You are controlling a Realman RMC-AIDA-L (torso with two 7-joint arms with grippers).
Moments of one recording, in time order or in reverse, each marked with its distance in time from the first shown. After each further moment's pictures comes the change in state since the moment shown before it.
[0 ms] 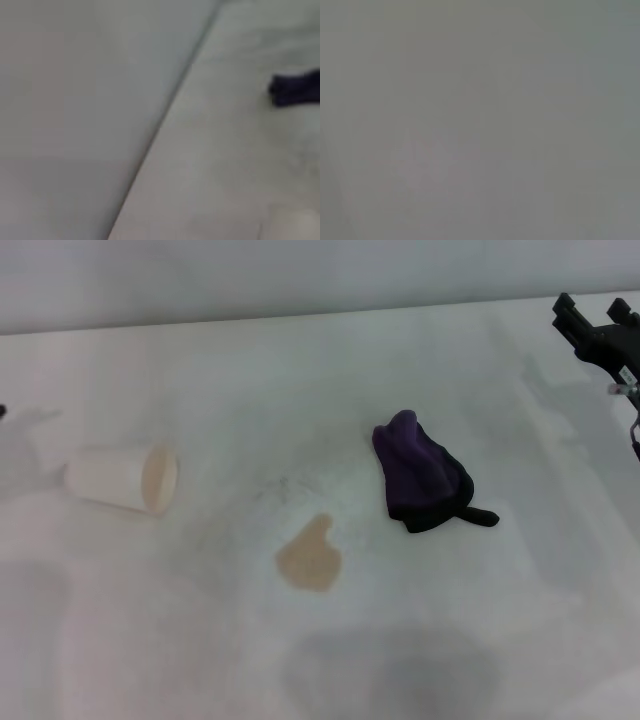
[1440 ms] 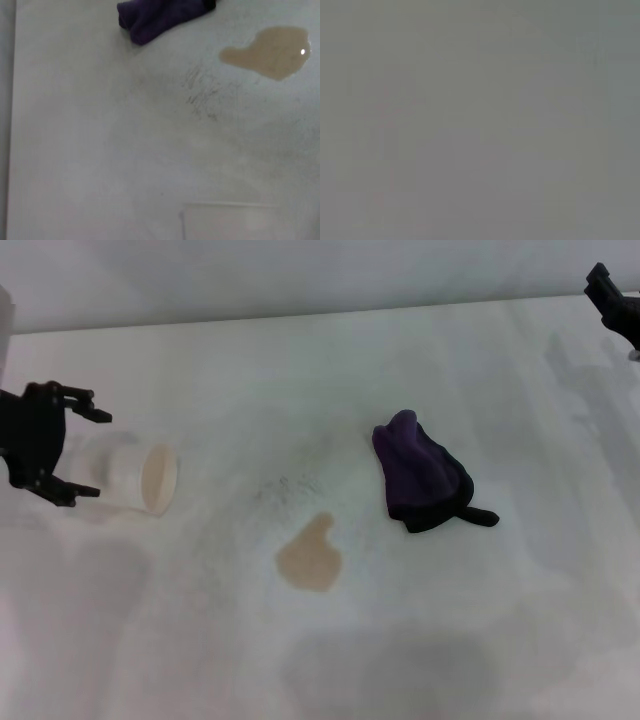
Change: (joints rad) left arm -0.218 -0.145 -0.001 0.161 0.441 -0.309 0.276; right arm 0.042 -0.002 0.170 -0.005 0.002 -0.061 -0.003
